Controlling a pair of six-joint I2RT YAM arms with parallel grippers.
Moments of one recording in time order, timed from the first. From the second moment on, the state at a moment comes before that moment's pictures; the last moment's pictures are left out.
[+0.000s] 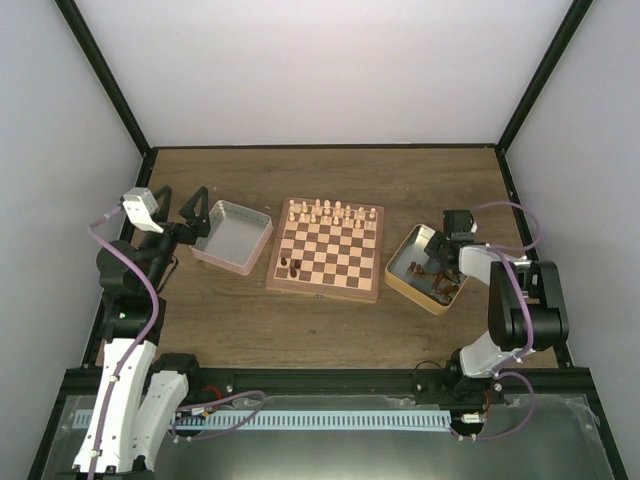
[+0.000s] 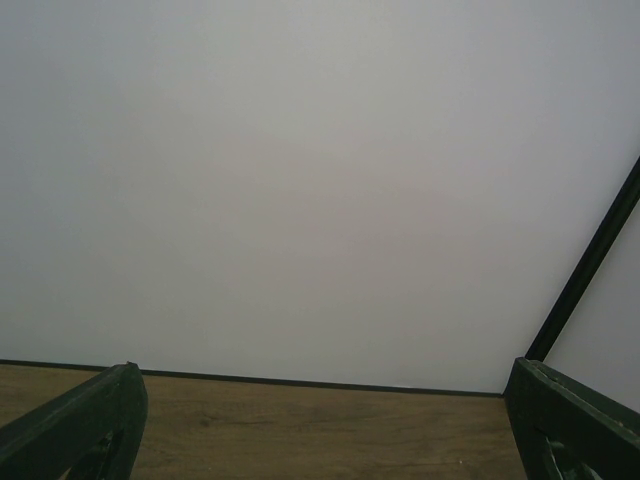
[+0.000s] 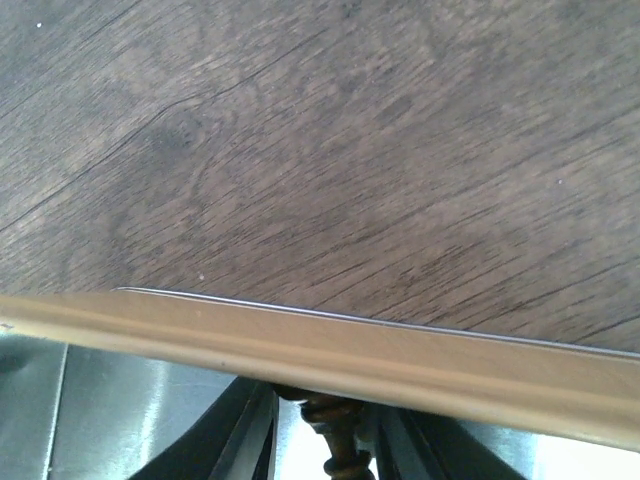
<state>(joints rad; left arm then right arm) -0.03 0.61 0.68 0.11 0.27 -0.40 0.01 1.56 0.70 -0.10 0.10 0.55</state>
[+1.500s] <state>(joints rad) -0.86 1.04 0.60 0.20 0.03 -0.54 0.47 1.13 0.57 0.10 -0.47 1.49</state>
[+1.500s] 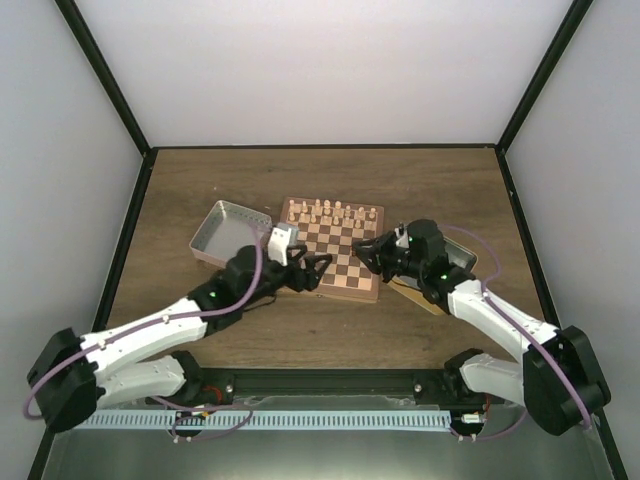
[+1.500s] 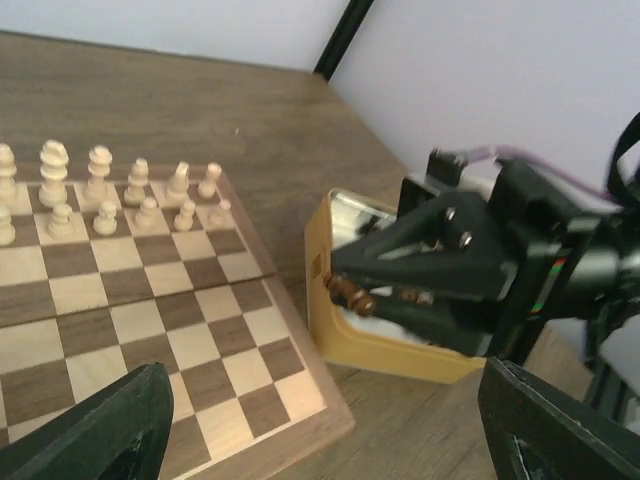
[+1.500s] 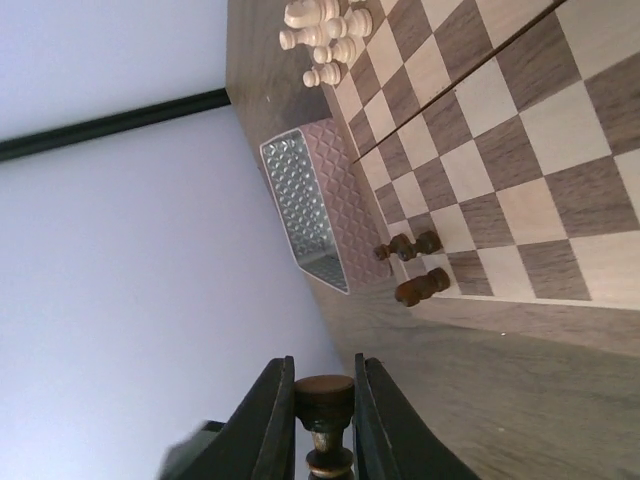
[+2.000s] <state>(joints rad) -0.96 1.44 0.77 0.32 -0.10 -0.49 0.49 1.18 0.64 0.08 -0.43 1.75</state>
